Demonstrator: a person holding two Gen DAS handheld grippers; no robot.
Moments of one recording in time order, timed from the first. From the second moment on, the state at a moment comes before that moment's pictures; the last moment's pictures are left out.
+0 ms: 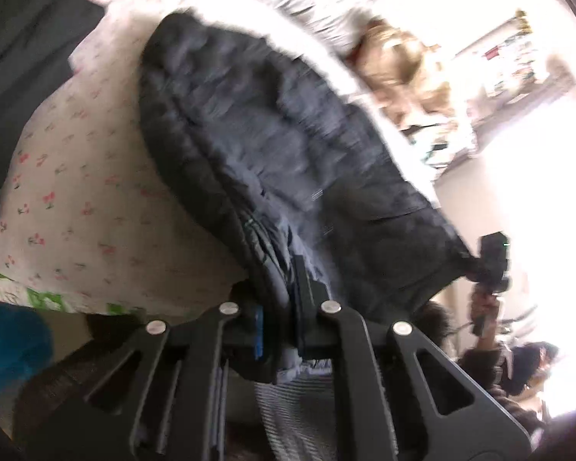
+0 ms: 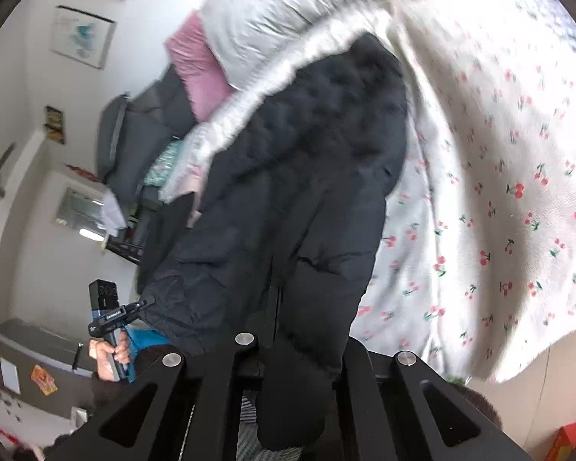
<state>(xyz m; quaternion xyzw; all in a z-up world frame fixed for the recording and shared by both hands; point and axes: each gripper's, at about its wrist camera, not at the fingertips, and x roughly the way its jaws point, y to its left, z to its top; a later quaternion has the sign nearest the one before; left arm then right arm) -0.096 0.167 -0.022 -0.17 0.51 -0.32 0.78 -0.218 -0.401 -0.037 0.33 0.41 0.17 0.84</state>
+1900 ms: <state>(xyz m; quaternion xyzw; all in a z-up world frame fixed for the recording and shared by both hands) 0.052 0.090 -0.077 0.07 0.48 -0.17 0.86 -0.017 -0.341 -0.056 0.04 0.47 -0.02 0.88</state>
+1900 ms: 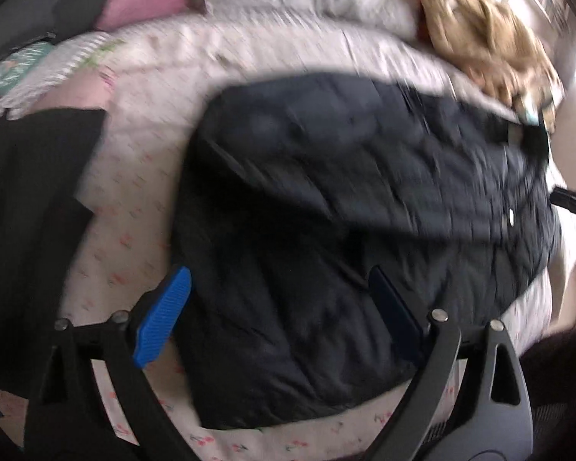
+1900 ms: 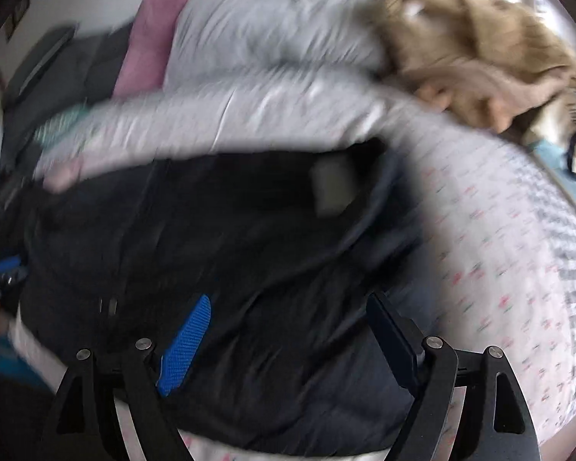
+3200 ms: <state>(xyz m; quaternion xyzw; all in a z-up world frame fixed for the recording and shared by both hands) 0.141 0.136 -0.096 -0.14 0.54 -0.10 0.83 0.040 -0.453 -0.083 0.22 0.45 -0.14 0.85</state>
